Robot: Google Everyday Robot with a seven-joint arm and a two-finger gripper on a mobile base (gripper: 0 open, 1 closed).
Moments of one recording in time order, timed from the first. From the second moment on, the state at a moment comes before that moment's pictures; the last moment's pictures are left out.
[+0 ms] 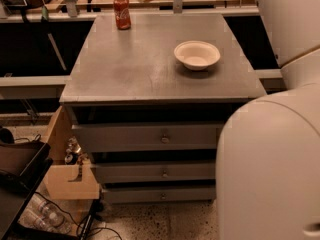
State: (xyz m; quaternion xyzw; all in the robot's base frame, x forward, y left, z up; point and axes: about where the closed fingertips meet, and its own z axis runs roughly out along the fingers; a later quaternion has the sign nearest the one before) arm 0.746 0.022 1.068 -0.54 0.71 0.09 0.44
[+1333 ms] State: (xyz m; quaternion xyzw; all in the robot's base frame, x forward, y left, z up) arm 0.691 0.094 0.988 -0.52 0.71 0.19 0.43
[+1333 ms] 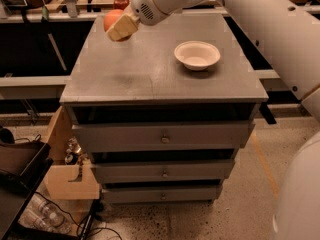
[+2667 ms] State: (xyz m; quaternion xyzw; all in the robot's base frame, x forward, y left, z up) arm 0.789 0.139 0.903 -0.51 0.71 0.24 0.41
